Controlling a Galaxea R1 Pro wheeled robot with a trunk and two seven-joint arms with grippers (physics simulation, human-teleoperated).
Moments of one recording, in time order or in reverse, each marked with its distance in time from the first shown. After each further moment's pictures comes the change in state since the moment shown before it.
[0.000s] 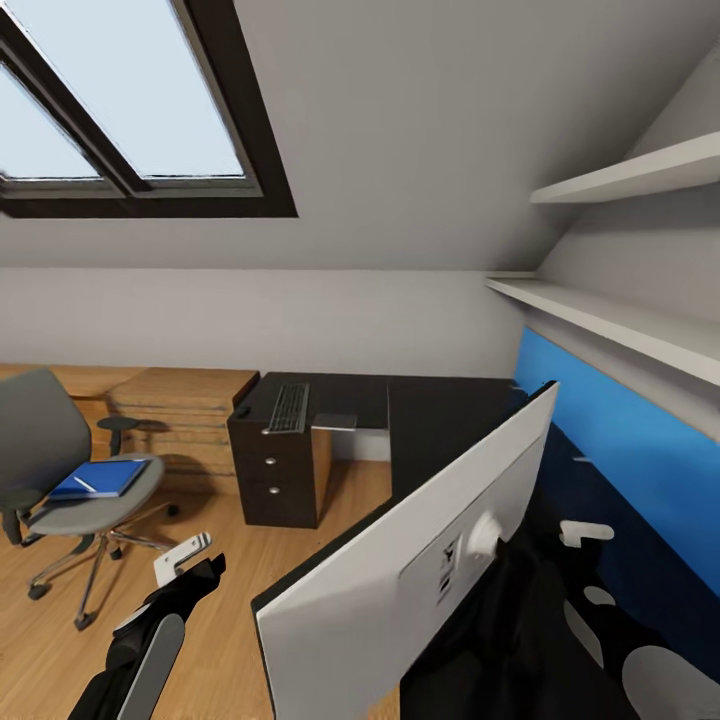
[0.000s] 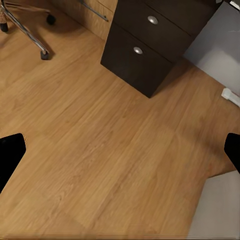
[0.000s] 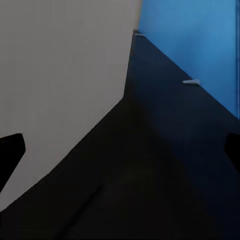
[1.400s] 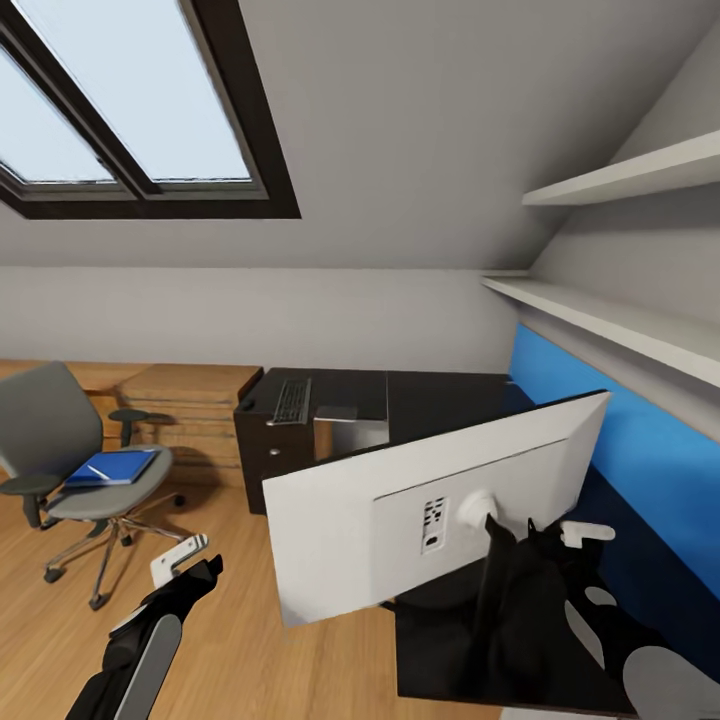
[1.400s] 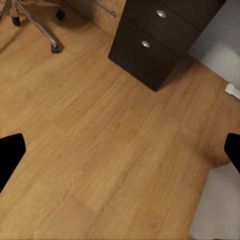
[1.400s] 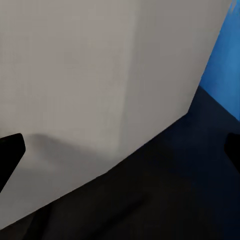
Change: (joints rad) left arm 0.000 0.001 0.014 0.004 0.001 0.000 -0.004; right arm 0.000 -0.002 -0.002 0.002 -0.001 0.000 0.000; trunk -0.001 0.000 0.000
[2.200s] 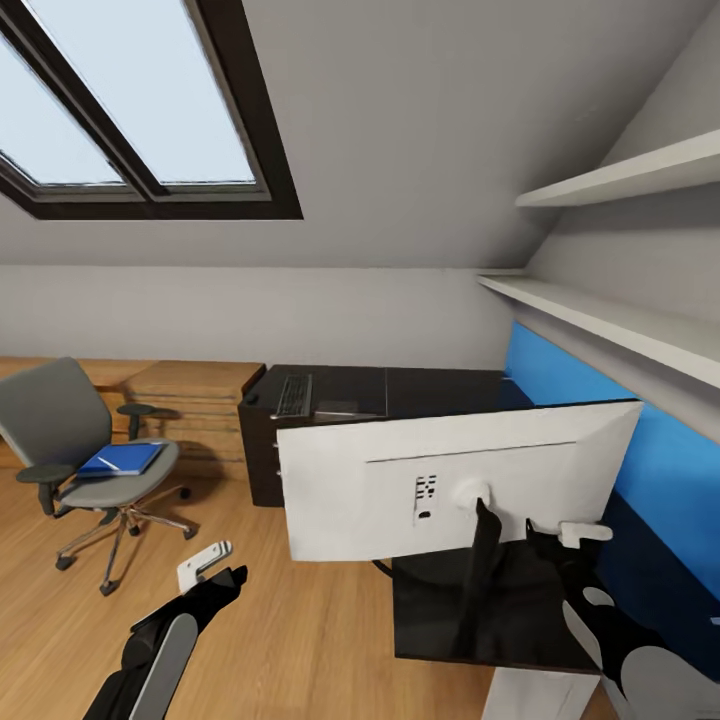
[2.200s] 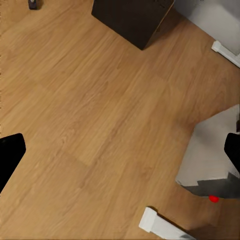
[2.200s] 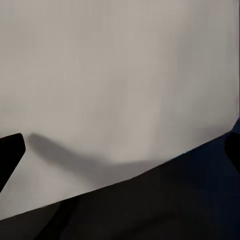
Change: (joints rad) left arm 0.000 -0.032 -0.043 -0.005 0.050 0.118 0.002; right arm 0.000 0.005 0.003 0.003 0.002 -0.002 0.001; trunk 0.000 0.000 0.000
